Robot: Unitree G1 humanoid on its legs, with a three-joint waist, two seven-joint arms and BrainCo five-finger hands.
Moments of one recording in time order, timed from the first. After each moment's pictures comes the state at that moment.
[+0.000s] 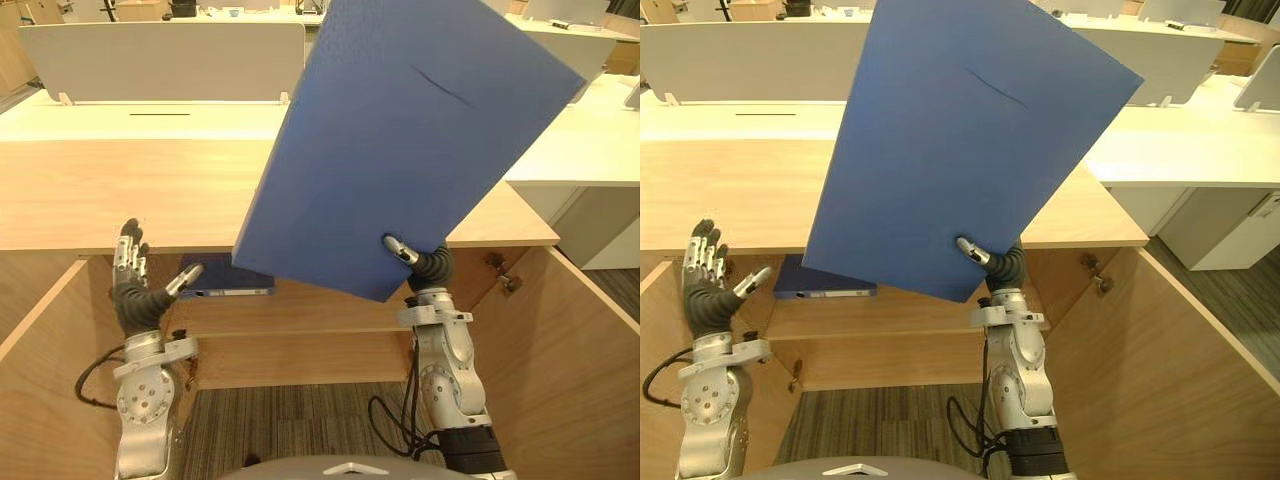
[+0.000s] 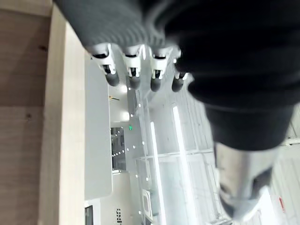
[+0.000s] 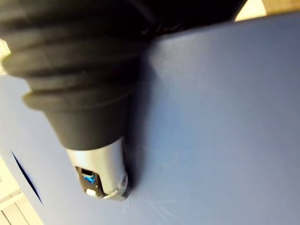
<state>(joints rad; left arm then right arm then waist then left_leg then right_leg) 0.27 0.05 0.16 -0.30 -0.02 -0.28 0.22 0.00 -0.07 0.04 -0.19 0.52 -0.24 0.10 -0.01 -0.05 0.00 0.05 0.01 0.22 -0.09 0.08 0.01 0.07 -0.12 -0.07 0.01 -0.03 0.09</state>
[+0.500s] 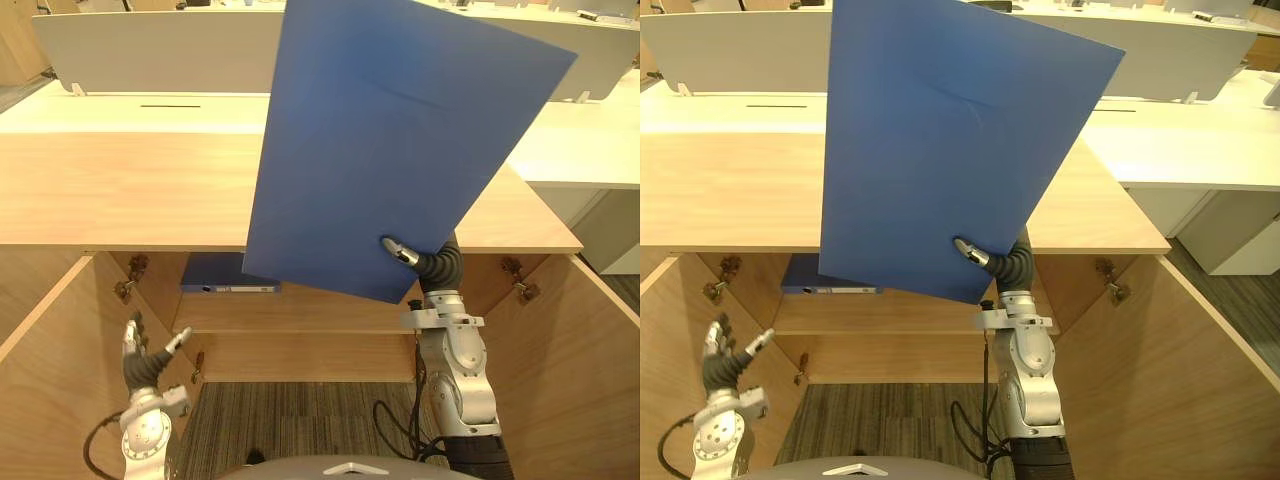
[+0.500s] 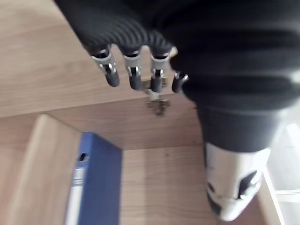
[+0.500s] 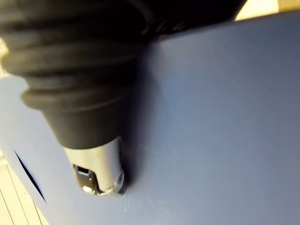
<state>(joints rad) 0.35 -0.01 0.26 0.16 0.01 -0.16 0.21 0.04 -0.07 0.04 -0.27 0.27 -0.24 0.05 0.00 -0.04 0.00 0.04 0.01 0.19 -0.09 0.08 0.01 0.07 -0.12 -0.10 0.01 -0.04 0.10</state>
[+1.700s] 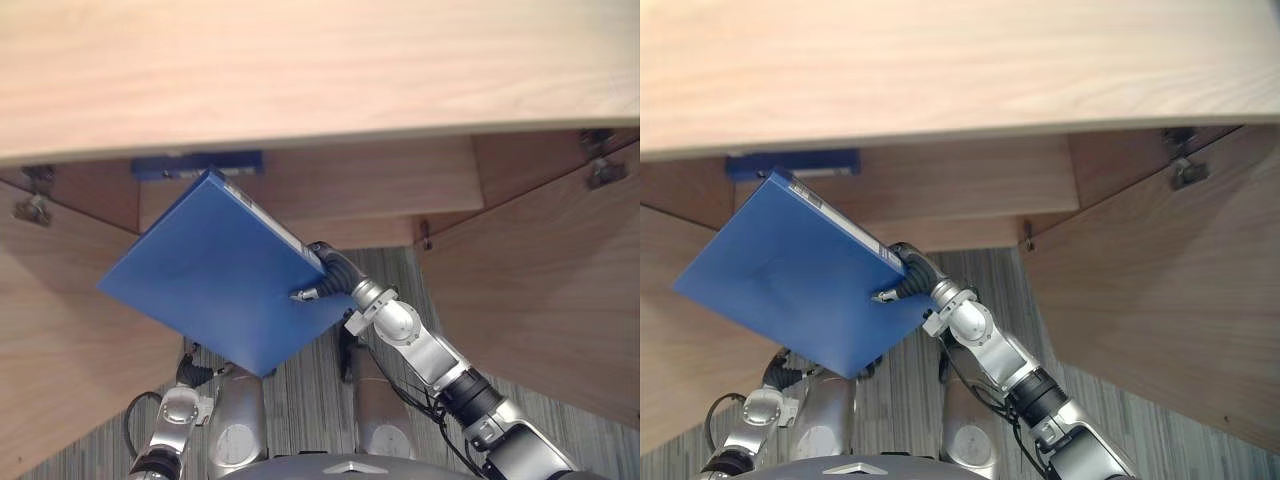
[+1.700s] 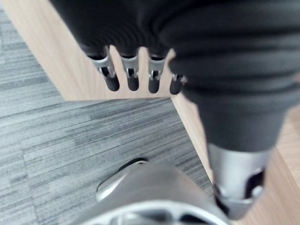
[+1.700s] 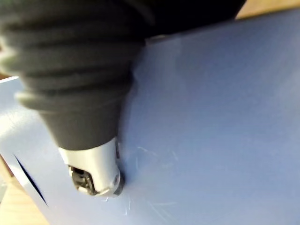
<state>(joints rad) -0.02 0.18 0.04 0.83 0.20 -0.11 0.18 -0.31 -0.36 0.54 0.07 -0.13 -0.21 0.01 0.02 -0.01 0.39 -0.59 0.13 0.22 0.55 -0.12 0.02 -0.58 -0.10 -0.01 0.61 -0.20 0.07</state>
